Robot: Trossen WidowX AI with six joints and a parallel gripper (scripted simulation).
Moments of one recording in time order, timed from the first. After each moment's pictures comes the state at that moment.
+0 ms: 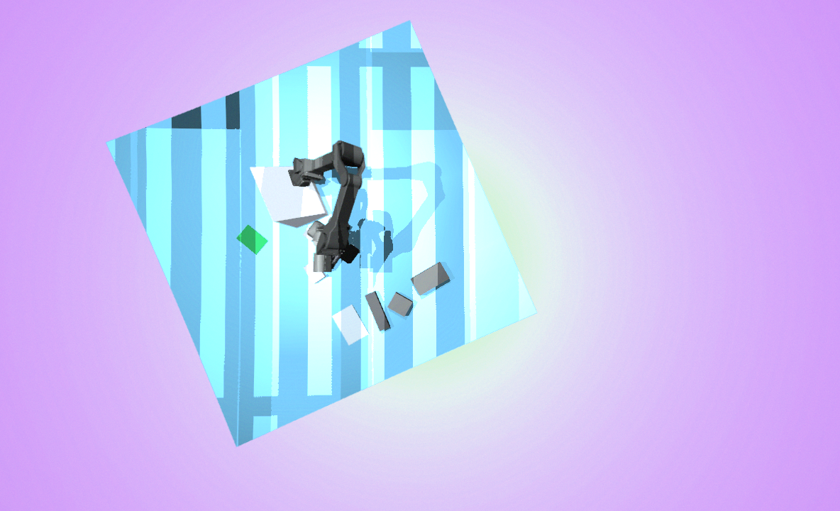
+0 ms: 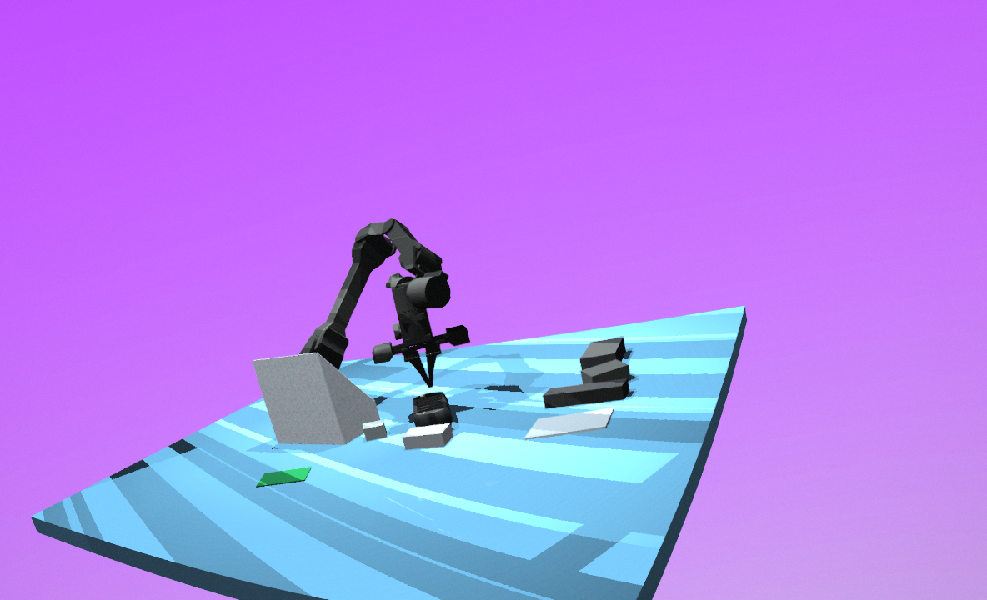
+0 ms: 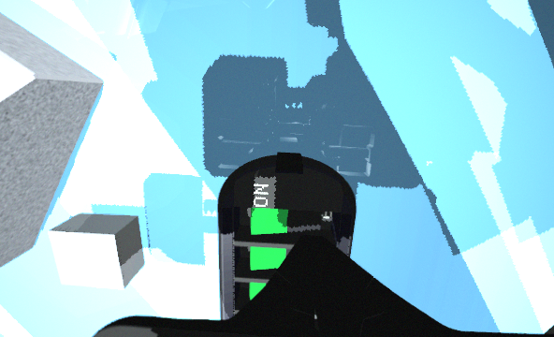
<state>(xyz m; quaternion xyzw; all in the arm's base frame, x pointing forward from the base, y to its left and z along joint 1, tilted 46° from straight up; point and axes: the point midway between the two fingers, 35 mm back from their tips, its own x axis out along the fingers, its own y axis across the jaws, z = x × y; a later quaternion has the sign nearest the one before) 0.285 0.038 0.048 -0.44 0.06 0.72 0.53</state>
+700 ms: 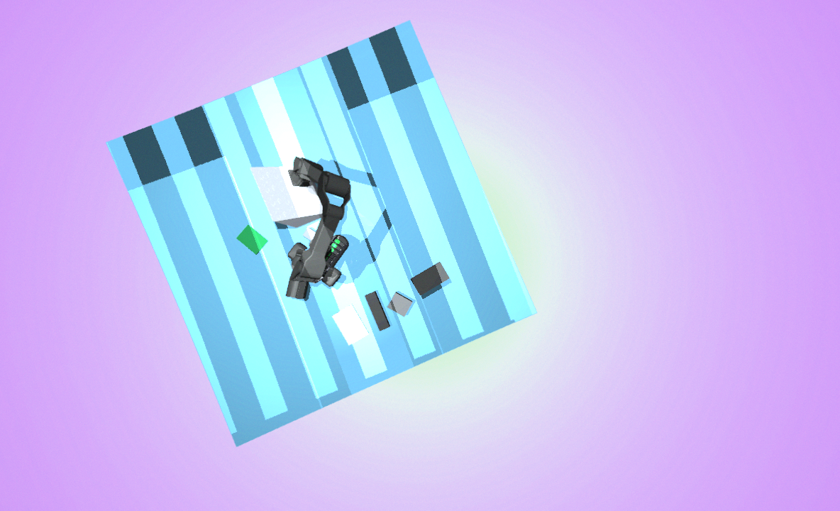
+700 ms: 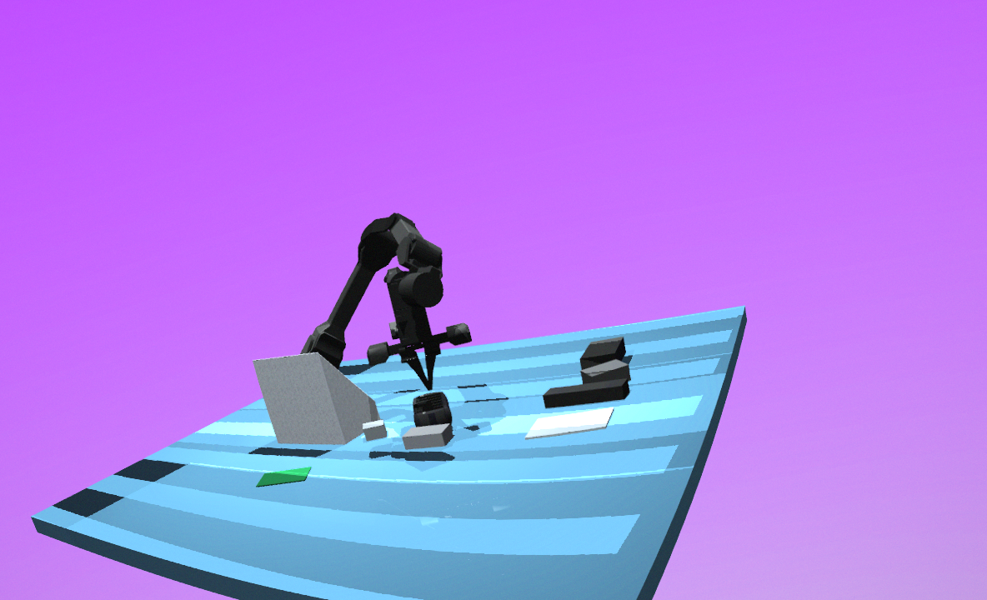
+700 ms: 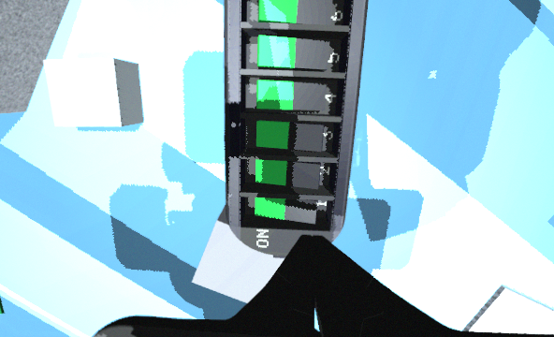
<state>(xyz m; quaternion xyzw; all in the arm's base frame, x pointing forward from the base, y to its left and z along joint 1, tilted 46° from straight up) 0.342 -0.030 0.003 -0.44 0.06 0.72 0.53</state>
